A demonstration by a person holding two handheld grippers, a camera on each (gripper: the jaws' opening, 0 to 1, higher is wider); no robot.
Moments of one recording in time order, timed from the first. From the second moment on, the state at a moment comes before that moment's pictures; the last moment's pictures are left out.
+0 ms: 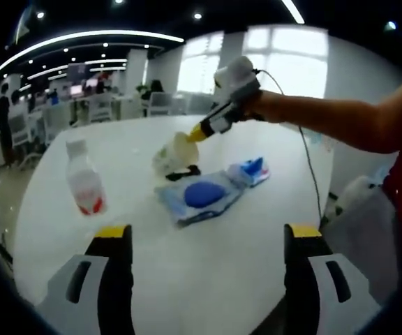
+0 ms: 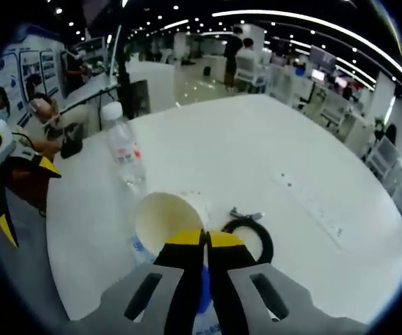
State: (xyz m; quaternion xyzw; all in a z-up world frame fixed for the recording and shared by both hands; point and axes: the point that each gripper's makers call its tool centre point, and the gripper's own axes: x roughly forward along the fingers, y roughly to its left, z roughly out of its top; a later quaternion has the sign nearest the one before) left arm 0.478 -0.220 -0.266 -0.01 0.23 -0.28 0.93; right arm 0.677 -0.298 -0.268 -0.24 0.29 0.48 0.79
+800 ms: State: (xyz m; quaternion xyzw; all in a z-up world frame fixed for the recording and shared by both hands) left arm 0.485 -0.252 -0.247 0.04 0.20 -0.33 0.92; right arm 0.617 -0.306 -0.240 -0.28 0.33 0.52 0.73
